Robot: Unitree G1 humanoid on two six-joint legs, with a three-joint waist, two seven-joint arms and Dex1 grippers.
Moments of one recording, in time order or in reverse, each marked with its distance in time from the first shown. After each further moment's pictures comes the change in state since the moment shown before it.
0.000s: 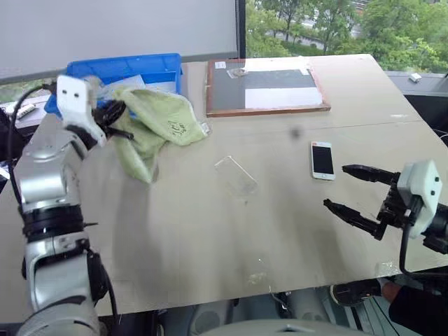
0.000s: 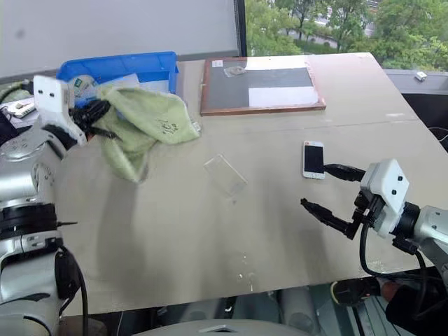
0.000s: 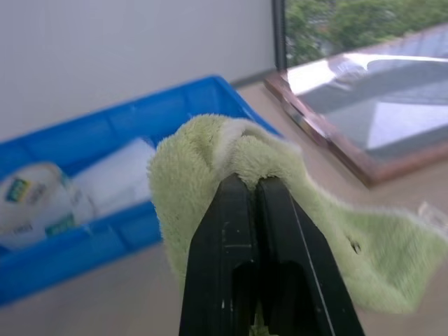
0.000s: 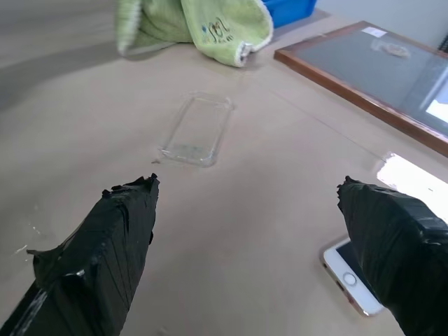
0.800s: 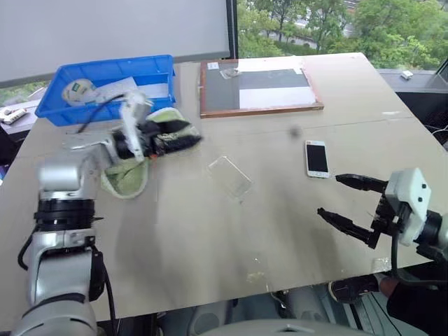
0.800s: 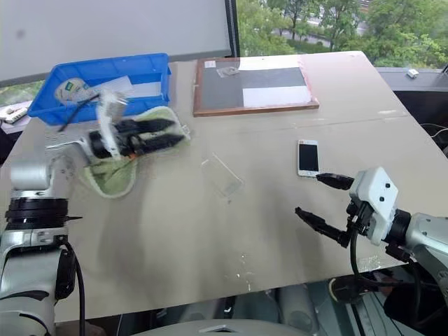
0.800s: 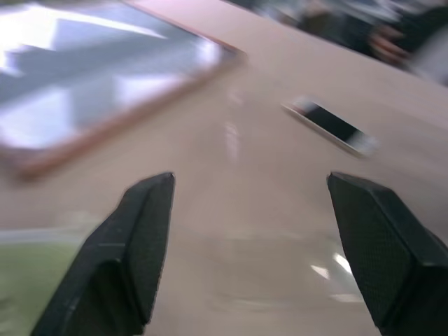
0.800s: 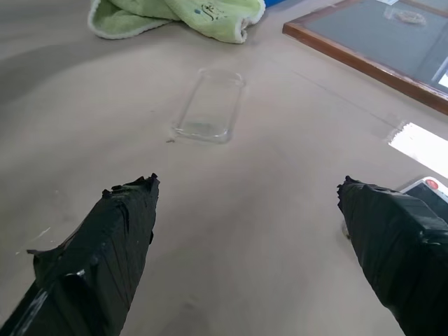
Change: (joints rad) left arm -0.105 0.024 -0.333 -0.078 -0.250 0.197 -0.604; right arm 0.058 -0.016 0.022 -0.070 0.026 0.060 -0.063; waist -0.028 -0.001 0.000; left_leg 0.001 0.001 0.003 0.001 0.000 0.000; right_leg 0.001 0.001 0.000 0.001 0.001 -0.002
